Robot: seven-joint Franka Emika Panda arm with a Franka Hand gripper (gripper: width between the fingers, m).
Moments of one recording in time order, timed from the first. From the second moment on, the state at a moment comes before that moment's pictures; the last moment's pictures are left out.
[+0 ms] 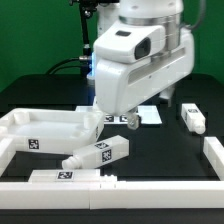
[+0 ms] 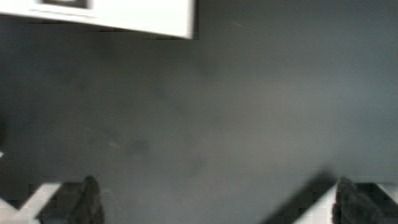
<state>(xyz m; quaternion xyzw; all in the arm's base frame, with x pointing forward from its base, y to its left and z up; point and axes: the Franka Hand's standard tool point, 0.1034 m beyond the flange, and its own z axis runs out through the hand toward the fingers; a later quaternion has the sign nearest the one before) 0.553 0.011 0.073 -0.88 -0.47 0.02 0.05</state>
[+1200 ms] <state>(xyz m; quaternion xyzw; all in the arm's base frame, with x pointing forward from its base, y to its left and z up) 0.532 -0.044 0.040 -0.69 -0.72 -0.02 -0.02</state>
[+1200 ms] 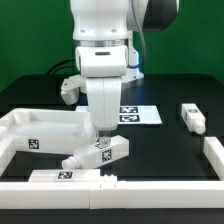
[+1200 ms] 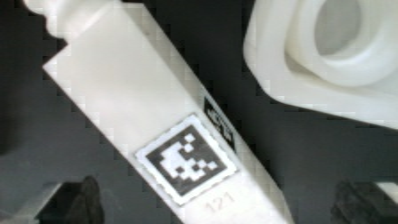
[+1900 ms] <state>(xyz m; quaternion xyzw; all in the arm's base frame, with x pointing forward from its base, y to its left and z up) 0.536 -0.046 0.019 -0.68 -0.73 -0.01 -0.01</state>
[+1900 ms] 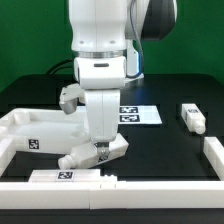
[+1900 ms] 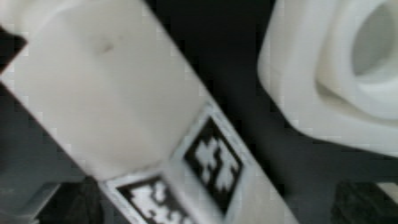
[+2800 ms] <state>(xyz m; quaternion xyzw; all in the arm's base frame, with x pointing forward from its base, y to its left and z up) 0.567 0.011 0.039 -0.71 -0.70 -0.02 -0.01</state>
